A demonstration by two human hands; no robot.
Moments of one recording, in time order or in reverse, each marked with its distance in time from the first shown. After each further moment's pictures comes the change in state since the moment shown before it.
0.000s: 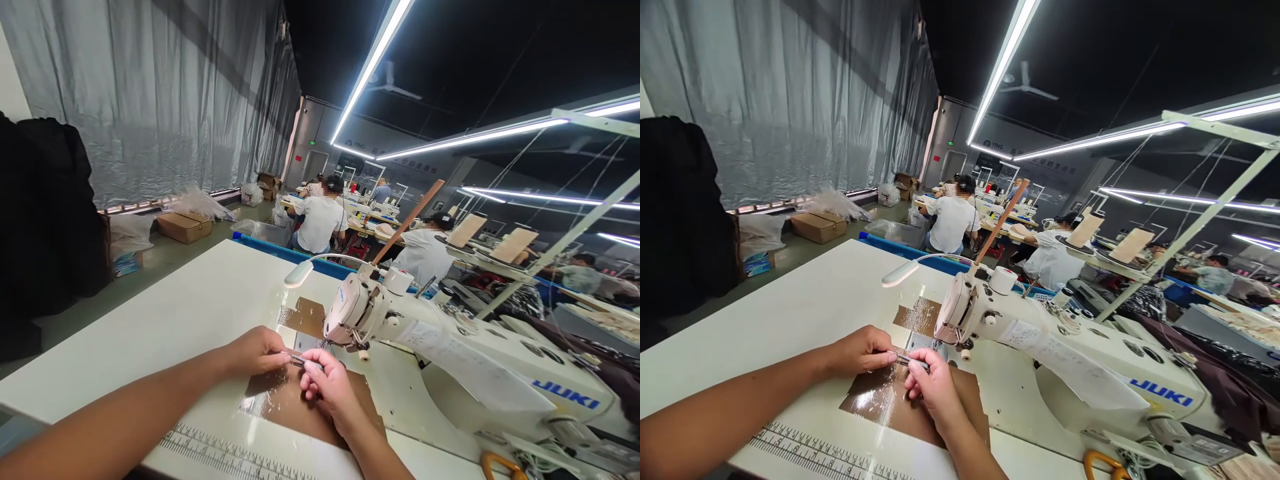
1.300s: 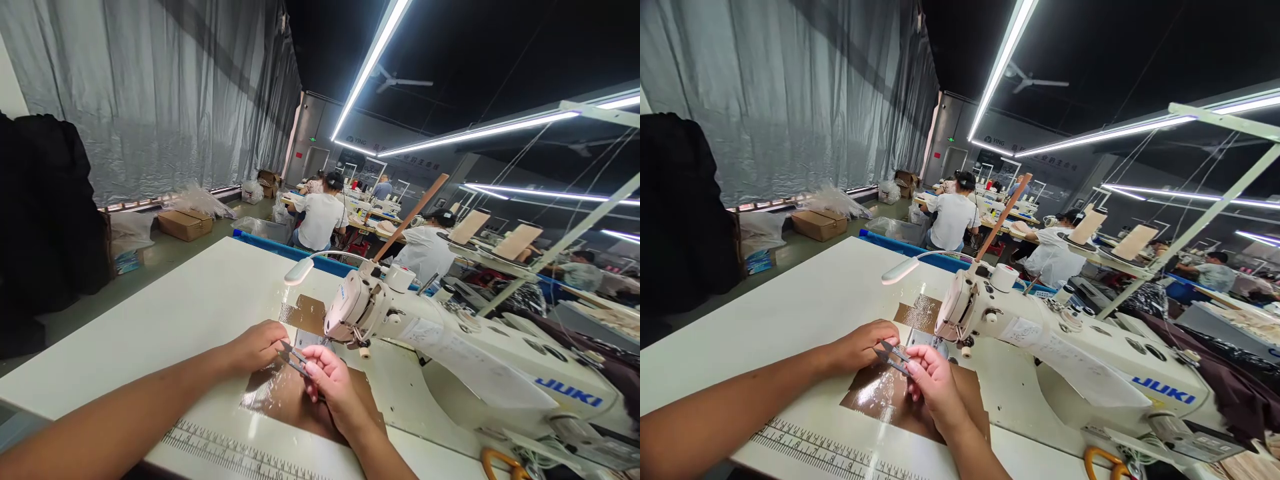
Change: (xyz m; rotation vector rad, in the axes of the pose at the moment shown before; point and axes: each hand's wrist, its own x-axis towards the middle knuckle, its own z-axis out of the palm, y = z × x) left_hand 0.005 -0.002 0.004 0.123 0.108 0.027; right_hand -0.006 -0.004 0.003 0.014 -0.044 -0.040
